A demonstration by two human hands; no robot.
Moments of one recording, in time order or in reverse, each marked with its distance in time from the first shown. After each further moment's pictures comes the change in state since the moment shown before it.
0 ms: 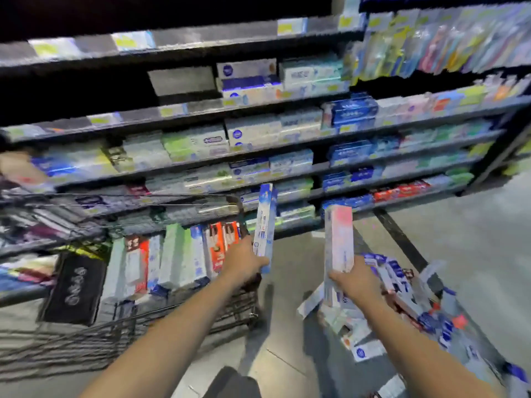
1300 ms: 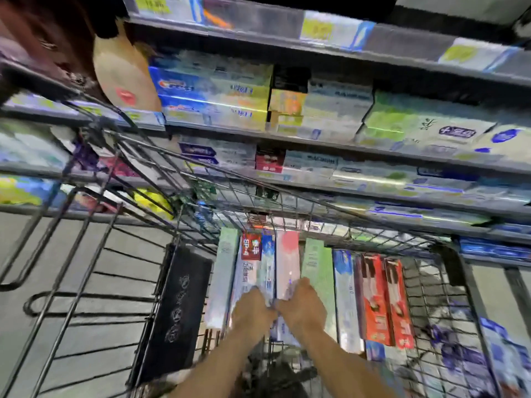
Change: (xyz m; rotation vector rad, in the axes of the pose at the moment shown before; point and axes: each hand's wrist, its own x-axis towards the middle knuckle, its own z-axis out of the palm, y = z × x) left_hand 0.190 -0.437 -0.117 -0.138 -0.138 -0.506; right_hand 0.042 -0.294 0.546 -0.555 -0.393 -0.030
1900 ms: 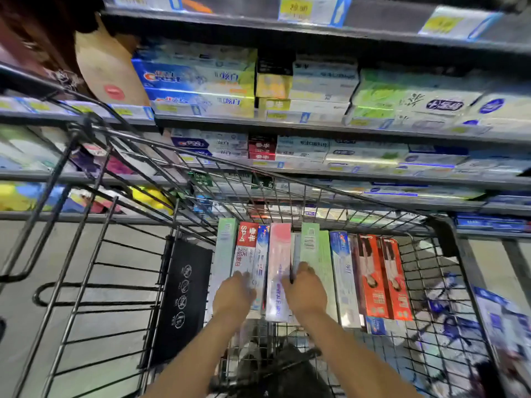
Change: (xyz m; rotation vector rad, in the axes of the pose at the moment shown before) left_hand 0.000 -0.023 -0.021 0.192 -0.009 -0.022; right_hand -0.008 0.013 -0.002 -0.068 0.088 -0.154
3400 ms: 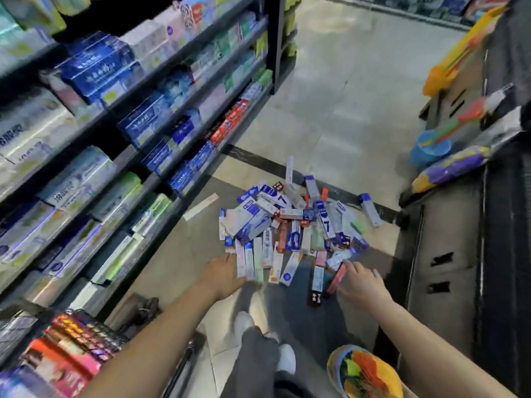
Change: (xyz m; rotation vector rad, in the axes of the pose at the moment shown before) left_hand -0.295 0.522 0.387 1.162 -0.323 1.062; right_hand -0.338 0.740 -0.152 0.198 0.066 0.777
